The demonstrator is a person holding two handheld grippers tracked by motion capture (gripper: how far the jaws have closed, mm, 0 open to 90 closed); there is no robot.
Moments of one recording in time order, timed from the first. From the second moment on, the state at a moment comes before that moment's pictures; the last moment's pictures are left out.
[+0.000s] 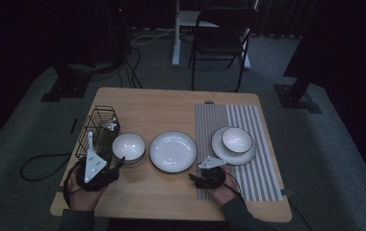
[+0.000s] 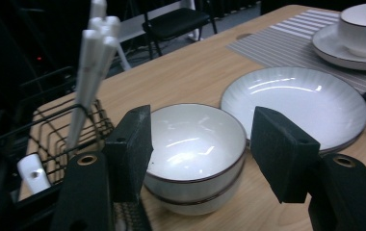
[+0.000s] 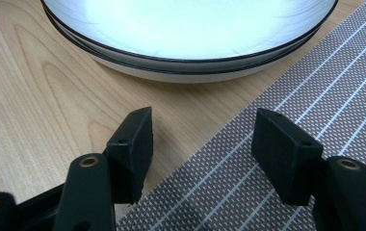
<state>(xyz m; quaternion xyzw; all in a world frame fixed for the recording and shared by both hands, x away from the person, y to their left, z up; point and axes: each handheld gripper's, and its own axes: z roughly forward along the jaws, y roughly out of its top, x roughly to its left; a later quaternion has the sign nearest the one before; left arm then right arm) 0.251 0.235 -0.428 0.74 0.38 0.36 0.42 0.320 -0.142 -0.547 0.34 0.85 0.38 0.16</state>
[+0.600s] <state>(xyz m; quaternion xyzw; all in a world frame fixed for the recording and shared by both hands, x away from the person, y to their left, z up) 0.254 0.258 -0.427 0.71 0.41 0.38 0.43 0.320 -0.142 -0.547 0.34 0.85 0.38 0.16</state>
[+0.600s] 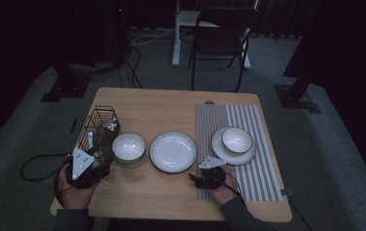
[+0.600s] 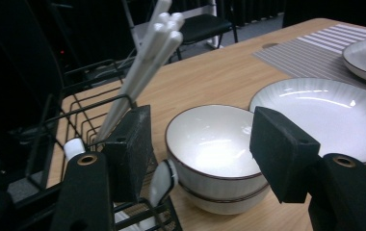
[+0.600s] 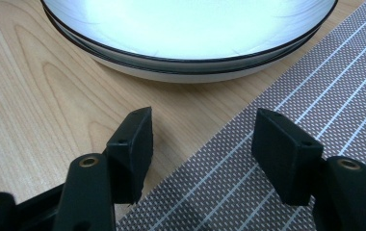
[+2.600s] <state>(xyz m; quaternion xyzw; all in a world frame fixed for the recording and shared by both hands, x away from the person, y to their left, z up) 0.274 0.273 -0.444 0.71 0.45 0.37 0.39 0.320 -0.142 -0.547 0.34 0.85 0.38 0.16</state>
